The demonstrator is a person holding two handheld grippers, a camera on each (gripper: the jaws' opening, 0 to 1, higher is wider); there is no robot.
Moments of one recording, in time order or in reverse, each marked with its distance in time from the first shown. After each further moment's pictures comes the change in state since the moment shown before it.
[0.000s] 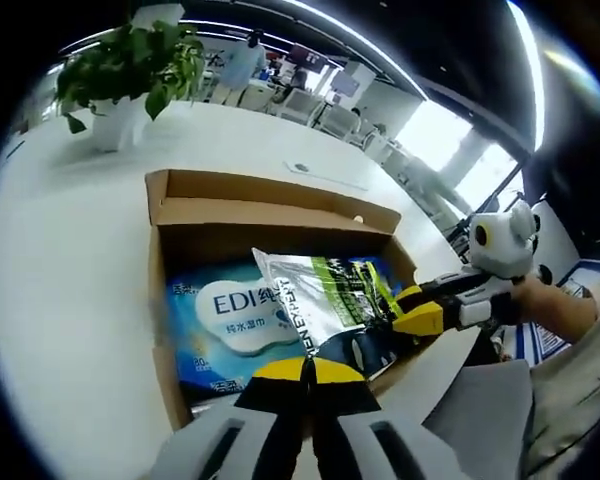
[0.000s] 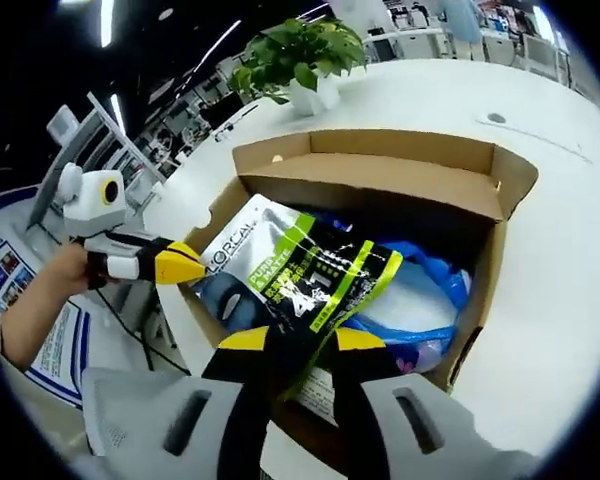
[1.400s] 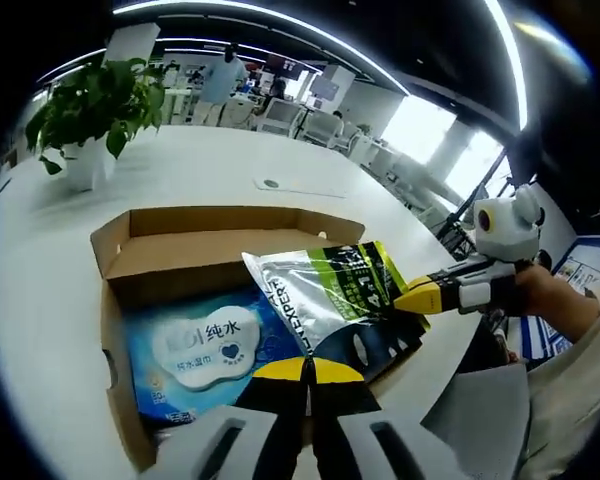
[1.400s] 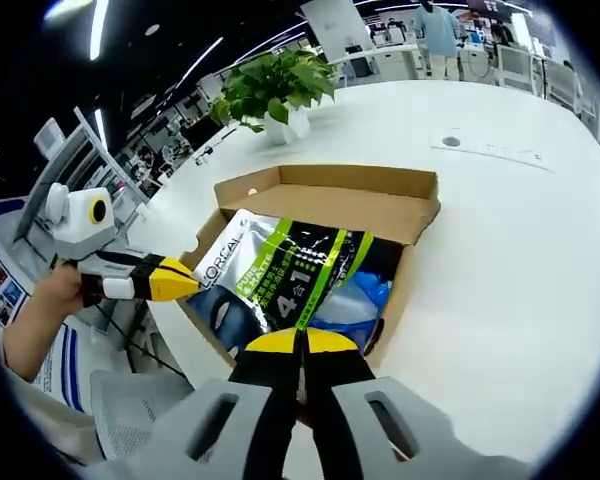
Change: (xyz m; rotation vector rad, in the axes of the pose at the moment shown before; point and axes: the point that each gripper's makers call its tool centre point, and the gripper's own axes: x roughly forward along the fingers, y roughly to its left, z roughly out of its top) left arm 0.015 -0.059 0.027 0.097 -0.031 -0.019; right arm -0.071 -0.028 0.017 0.042 -0.088 -0.084
